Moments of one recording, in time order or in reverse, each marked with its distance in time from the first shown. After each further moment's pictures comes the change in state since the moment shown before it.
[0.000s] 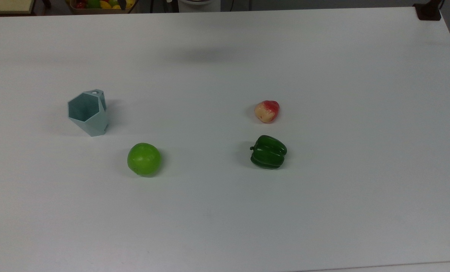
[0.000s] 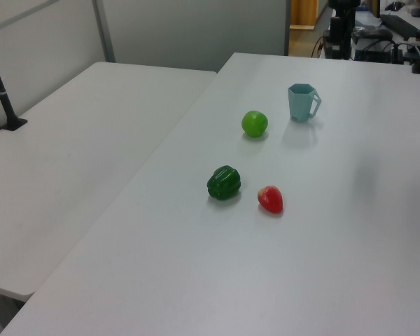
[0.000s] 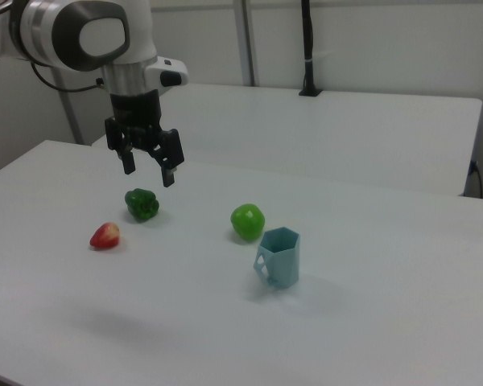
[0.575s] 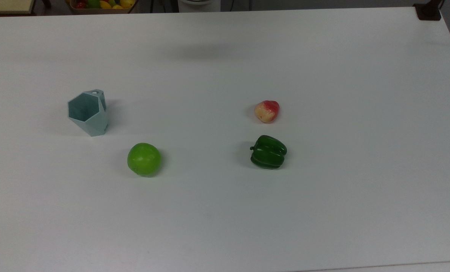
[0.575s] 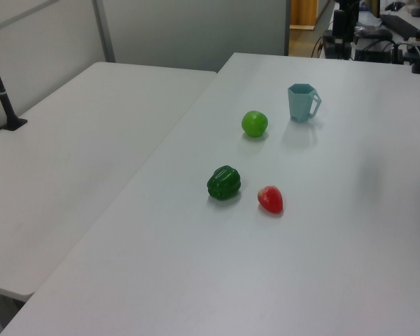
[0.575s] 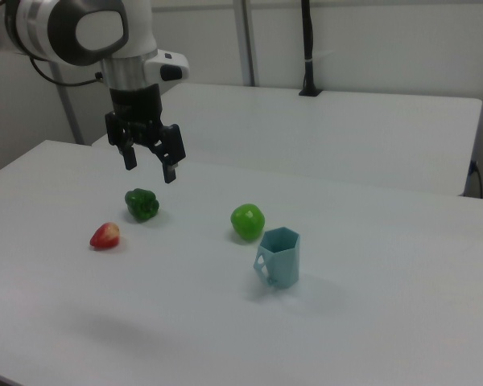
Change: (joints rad) arm -0.015 -0.019 -0.003 0.008 0.000 -0.008 0.000
